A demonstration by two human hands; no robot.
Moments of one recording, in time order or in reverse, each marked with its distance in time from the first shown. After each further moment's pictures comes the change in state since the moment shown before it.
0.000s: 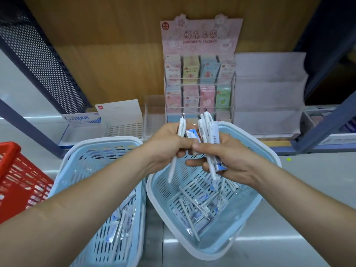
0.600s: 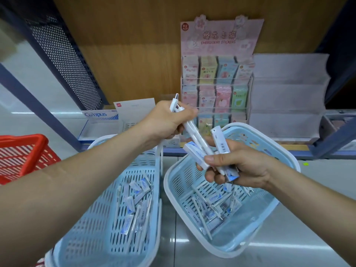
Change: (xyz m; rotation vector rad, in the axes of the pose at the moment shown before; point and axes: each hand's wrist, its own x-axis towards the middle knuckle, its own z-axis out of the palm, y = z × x) left_hand -0.002 0.026 -0.049 0.183 0.183 0.110; right_hand -0.003 0.005 0.009 -0.059 -0.355 0.093
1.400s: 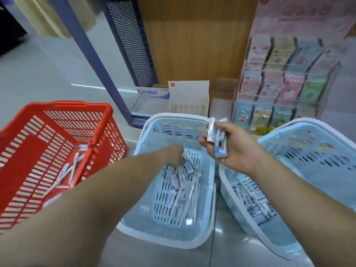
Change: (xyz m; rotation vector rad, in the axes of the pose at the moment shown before) left_hand -0.007 -0.211 -0.095 1.034 -0.263 -0.445; right_hand 0.121 0.027 0.081 0.413 0.307 0.152
